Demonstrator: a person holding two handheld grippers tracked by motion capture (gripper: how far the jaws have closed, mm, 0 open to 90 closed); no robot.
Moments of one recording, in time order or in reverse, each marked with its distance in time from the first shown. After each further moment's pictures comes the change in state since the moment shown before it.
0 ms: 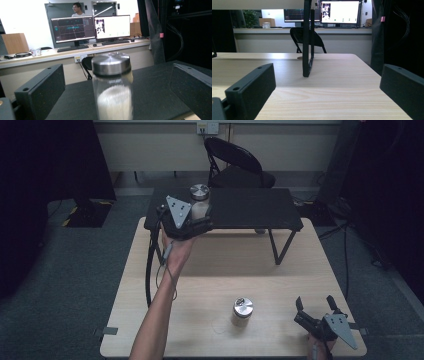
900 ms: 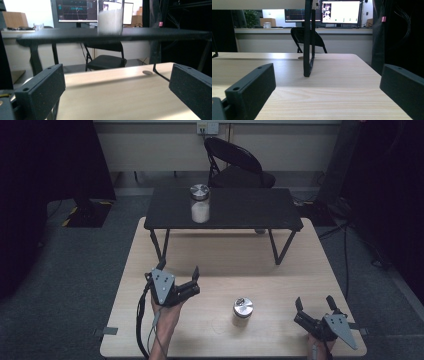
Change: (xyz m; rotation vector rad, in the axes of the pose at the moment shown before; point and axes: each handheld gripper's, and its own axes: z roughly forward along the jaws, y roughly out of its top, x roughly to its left) left arm -0.022 -0.109 -0.123 0.056 0.020 -0.113; right arm 0.000 0.000 0.000 0.000 0.006 -0.001
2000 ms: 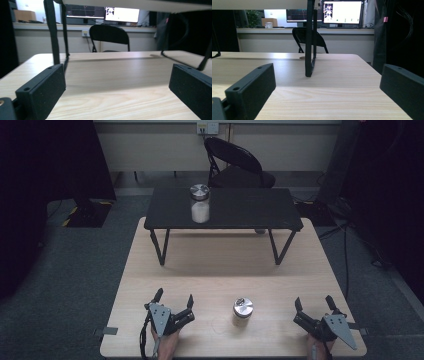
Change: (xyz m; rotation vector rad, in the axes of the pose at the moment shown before) left arm 0.000 -0.099 -0.023 -0.019 0.057 -0.007; right arm -0.001 0.000 0.000 -0.001 0.012 -0.003
